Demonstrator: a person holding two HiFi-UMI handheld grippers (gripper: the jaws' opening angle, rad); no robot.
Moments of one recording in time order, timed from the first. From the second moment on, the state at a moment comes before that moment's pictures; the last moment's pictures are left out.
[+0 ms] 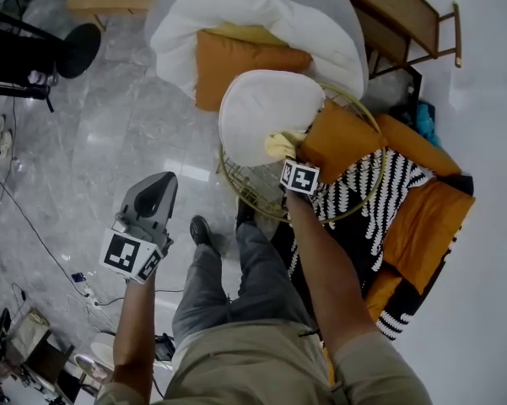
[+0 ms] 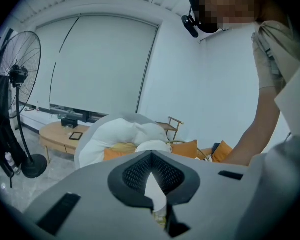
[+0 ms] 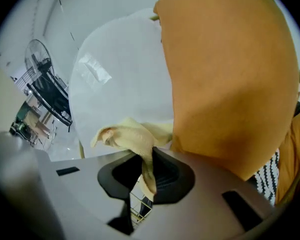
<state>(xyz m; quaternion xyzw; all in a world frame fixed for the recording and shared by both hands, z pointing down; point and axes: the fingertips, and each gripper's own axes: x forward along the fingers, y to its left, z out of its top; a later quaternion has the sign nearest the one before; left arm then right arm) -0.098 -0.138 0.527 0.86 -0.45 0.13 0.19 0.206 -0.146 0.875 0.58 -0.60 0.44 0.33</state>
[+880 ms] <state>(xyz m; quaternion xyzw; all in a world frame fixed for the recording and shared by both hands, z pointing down) -0.170 -0.055 0.319 0.91 -0.41 0.05 0.10 0.112 -0.107 0.372 0.58 -0.79 0.11 0.14</state>
